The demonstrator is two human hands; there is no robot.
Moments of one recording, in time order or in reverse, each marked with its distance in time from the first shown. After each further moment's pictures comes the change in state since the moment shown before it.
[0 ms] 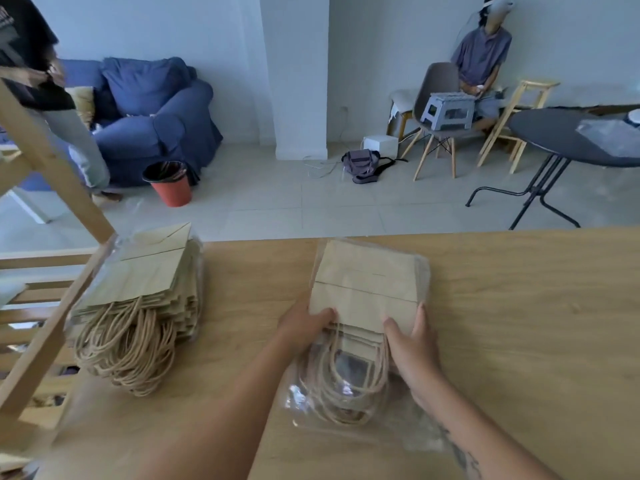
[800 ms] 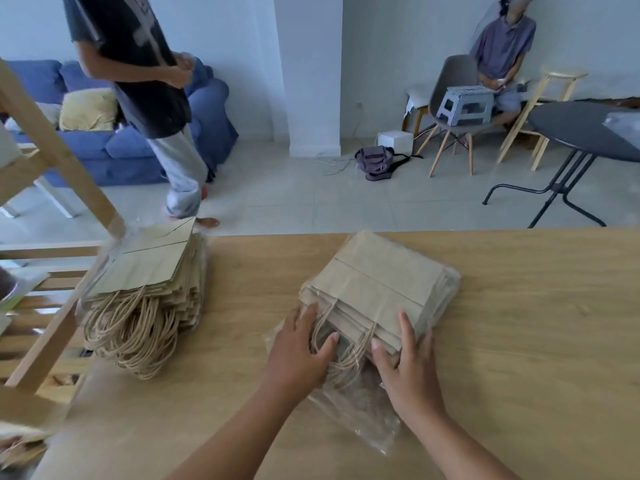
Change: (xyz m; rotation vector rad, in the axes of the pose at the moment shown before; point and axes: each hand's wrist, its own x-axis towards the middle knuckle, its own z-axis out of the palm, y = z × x) left_hand -0.045 -0.040 0.030 0.334 0.171 0.182; right_hand -0.021 0.042 -0.009 -0.275 -0.124 -0.323
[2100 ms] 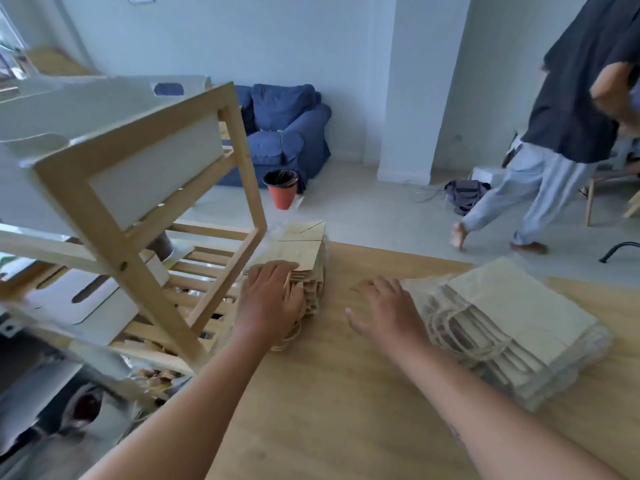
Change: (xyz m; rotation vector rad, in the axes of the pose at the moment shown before) left_hand -0.031 -0.110 -0.202 0.291 0.631 0.090; right_hand 0.004 -0.209 0.089 -0.338 -0.101 -0.789
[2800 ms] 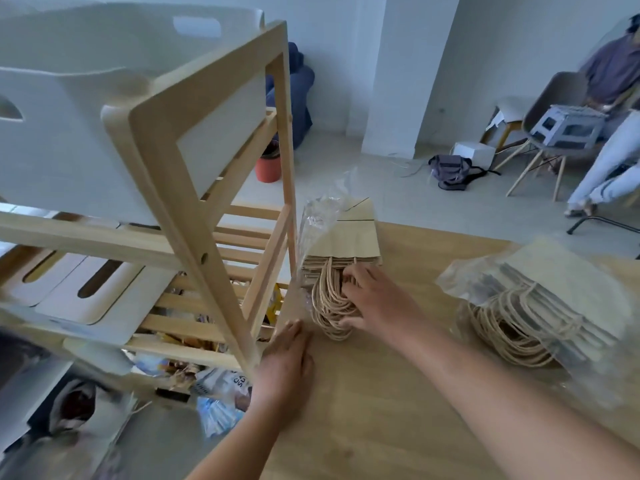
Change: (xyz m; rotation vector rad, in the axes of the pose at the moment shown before) left_hand -0.089 -0.150 0.043 -0.090 -0.338 -0.053; right_hand 0.043 -0.106 0.061 -0.226 -0.268 -0.226
